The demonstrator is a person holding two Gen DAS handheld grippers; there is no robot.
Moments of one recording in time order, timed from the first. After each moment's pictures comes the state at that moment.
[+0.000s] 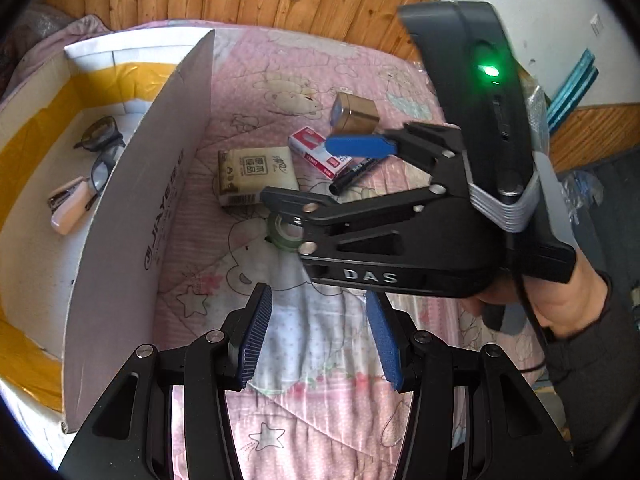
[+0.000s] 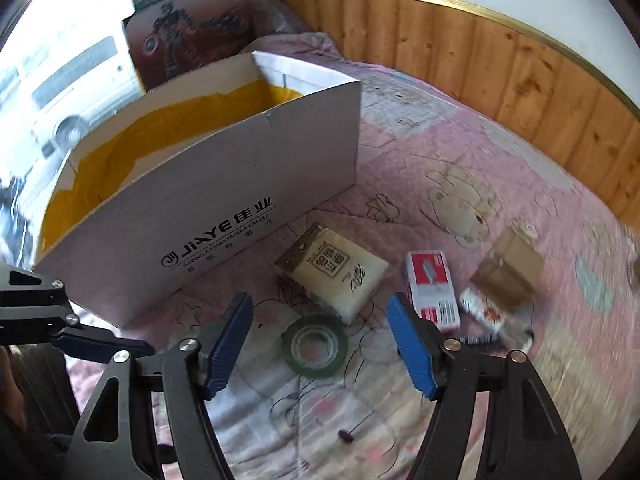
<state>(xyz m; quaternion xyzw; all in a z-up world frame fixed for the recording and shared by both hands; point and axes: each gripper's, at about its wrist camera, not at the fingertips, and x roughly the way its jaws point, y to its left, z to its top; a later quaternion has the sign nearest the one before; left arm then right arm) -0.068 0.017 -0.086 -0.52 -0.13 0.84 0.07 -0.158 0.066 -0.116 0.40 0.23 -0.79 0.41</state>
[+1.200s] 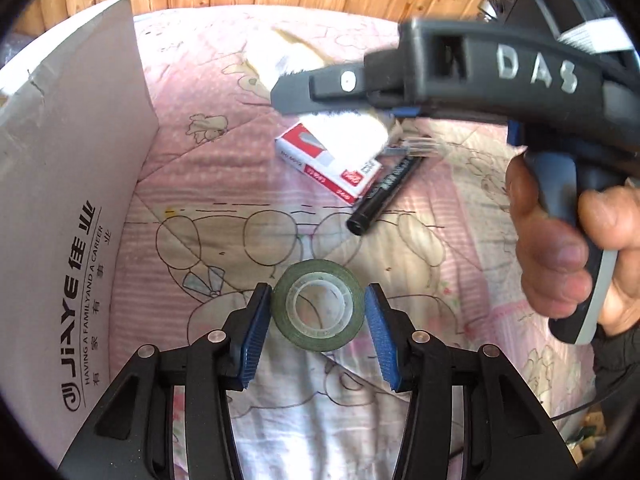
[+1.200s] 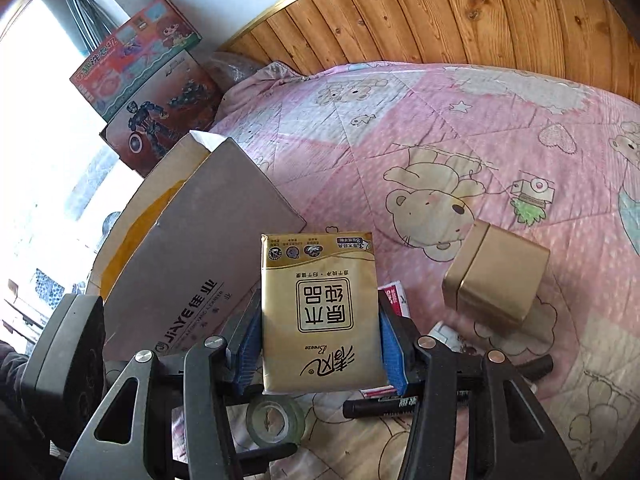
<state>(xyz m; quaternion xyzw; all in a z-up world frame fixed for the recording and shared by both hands) -0.160 0.053 -0.143 -0.54 -0.07 0.84 0.07 -0.259 0.136 -0.131 0.48 -0.03 -0.77 0.42</state>
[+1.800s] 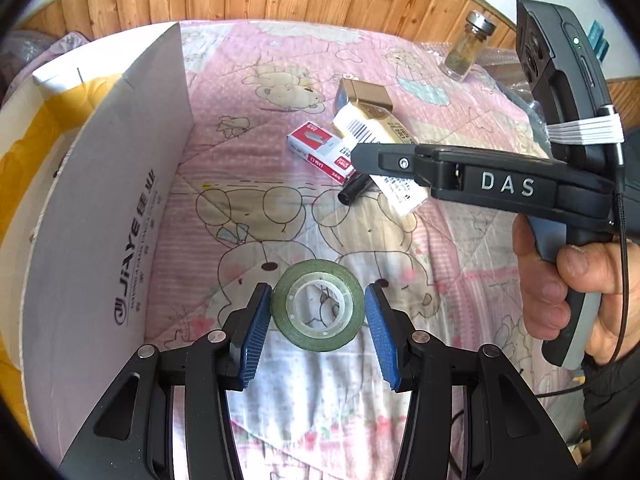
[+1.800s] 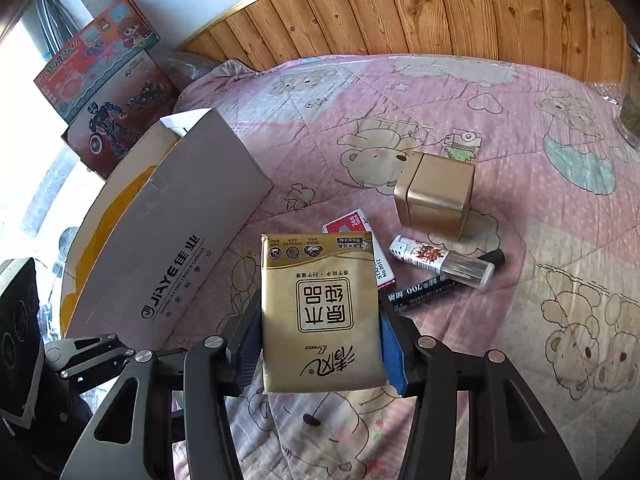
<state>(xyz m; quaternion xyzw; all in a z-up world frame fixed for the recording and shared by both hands) -0.114 0.044 -0.108 -0.53 -0.08 0.84 0.06 -0.200 0.164 -0.117 0.49 -0.01 -0.81 0.33</state>
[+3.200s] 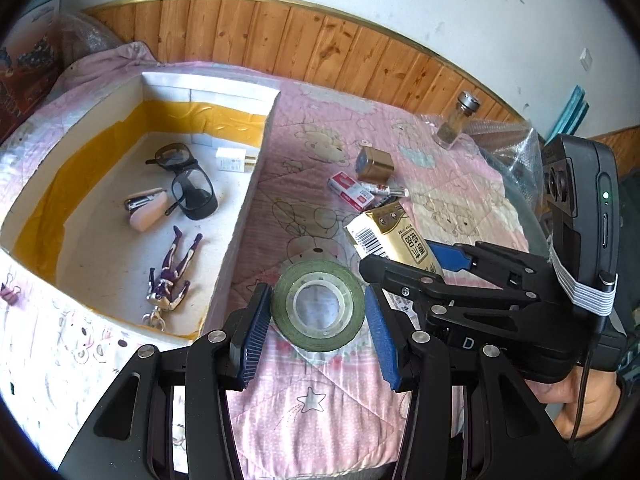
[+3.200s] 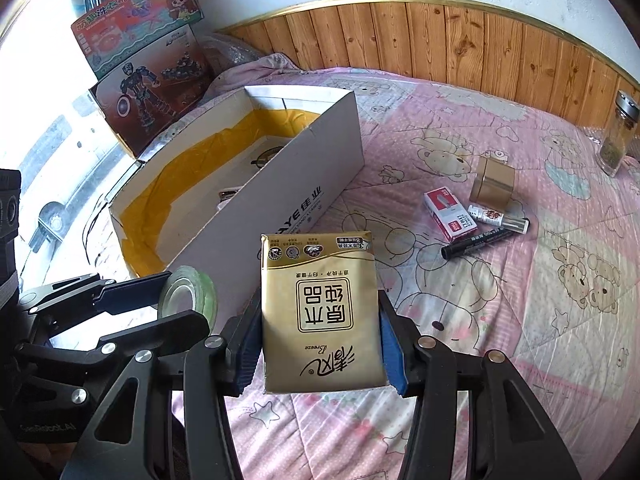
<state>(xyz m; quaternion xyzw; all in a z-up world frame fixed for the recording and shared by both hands) 0.007 -0.041 -0.036 -0.44 -0.15 0.88 0.04 -0.055 0.097 -0.053 0.46 0.05 -0.83 0.31</state>
